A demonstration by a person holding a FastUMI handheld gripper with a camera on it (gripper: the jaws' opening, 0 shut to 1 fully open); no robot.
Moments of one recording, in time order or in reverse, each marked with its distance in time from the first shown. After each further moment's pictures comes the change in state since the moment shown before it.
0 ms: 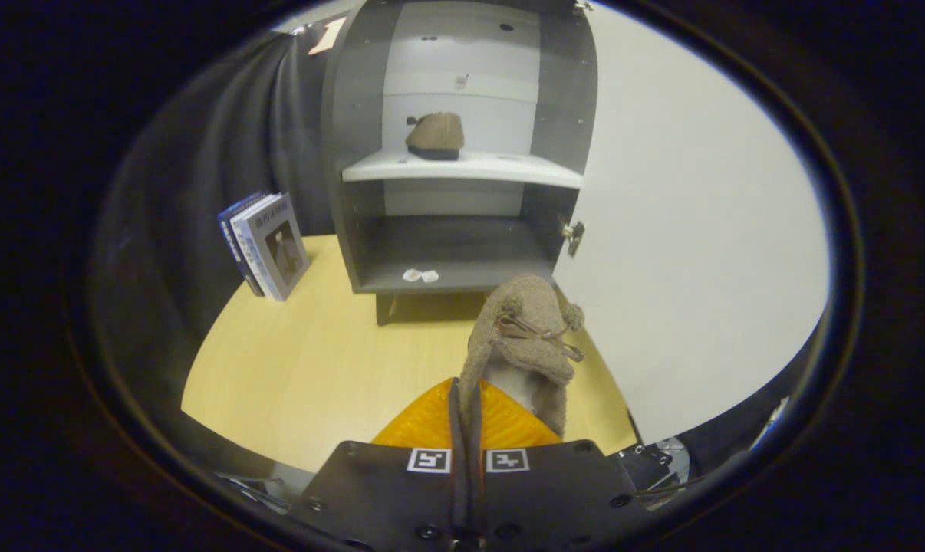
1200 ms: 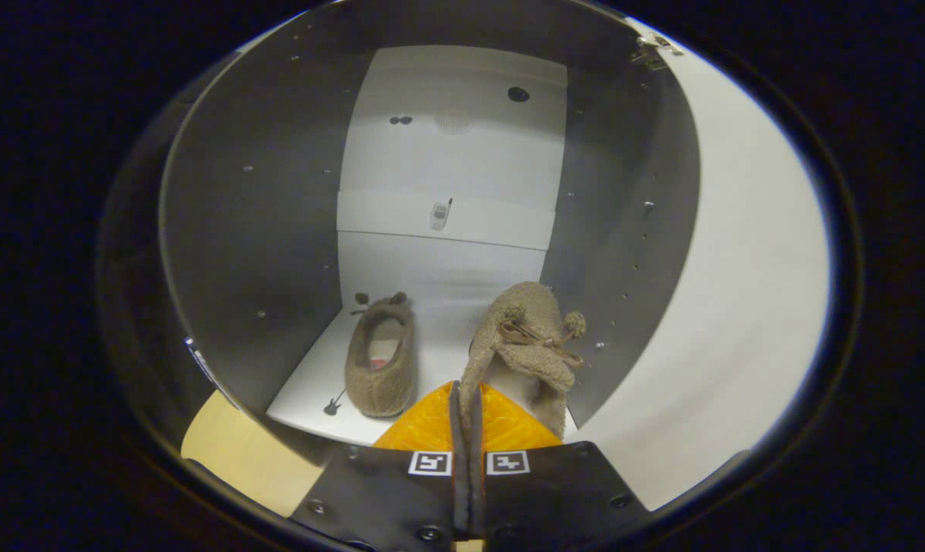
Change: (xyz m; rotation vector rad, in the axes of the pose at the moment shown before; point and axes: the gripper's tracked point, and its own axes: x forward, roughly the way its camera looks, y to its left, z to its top) arm 0.135 -0.041 0.314 -0.083 -0.277 0.075
